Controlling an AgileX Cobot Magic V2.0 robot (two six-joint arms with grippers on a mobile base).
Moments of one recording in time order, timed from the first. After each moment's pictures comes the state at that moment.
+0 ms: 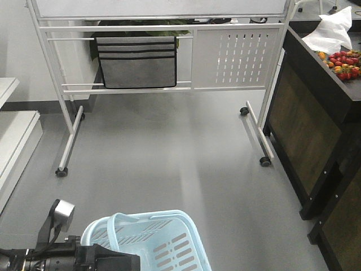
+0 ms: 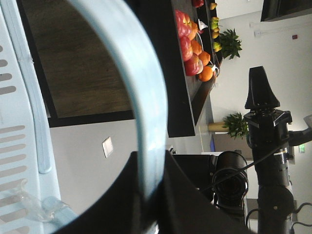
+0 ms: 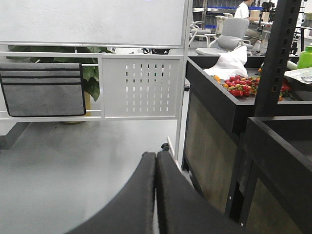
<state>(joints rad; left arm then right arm) -0.20 1.54 -0.27 1.29 -1.13 -1.77 -0.08 -0.01 0.03 -0.11 0.13 0.08</state>
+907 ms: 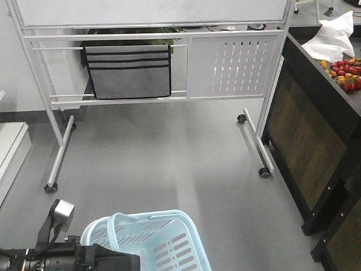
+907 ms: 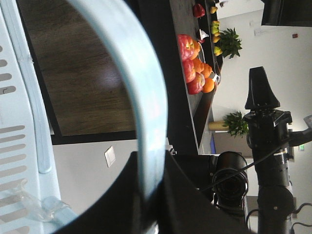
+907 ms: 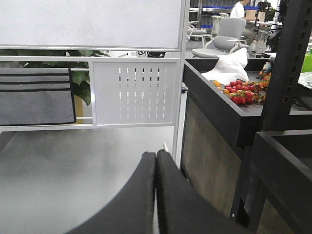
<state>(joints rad) -0.20 1.54 -0.27 1.29 -1.13 -1.77 -0.08 -0.01 0.03 -0.11 0.13 0.08</state>
